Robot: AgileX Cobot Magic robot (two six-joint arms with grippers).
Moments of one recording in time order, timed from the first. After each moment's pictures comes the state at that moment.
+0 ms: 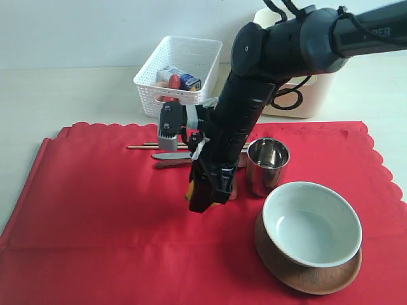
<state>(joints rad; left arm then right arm) -0.20 0.01 0.00 -0.10 0.19 0.18 0.46 2.08 -1.40 0.51 1.02 -1.25</state>
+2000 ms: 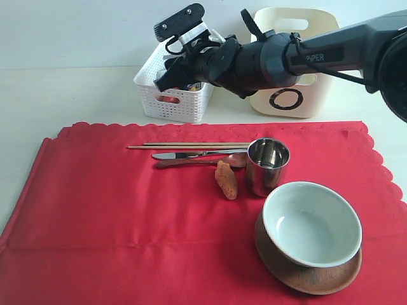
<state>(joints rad) -0.20 0.01 0.00 -0.10 0.19 0.18 0.46 2.29 -1.60 0.79 -0.21 -0.96</state>
